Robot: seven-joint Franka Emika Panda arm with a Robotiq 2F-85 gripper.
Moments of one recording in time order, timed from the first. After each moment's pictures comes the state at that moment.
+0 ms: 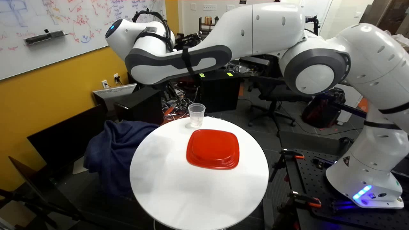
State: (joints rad) arm 0.07 1.02 -0.15 -0.75 -0.35 1.45 -0.42
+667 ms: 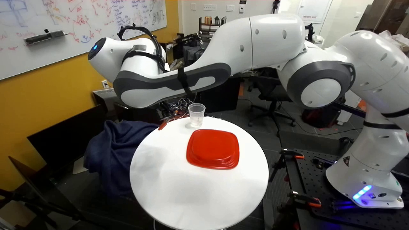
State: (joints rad) arm 0.16 1.07 -0.14 -0.73 -0.34 1.44 -0.37
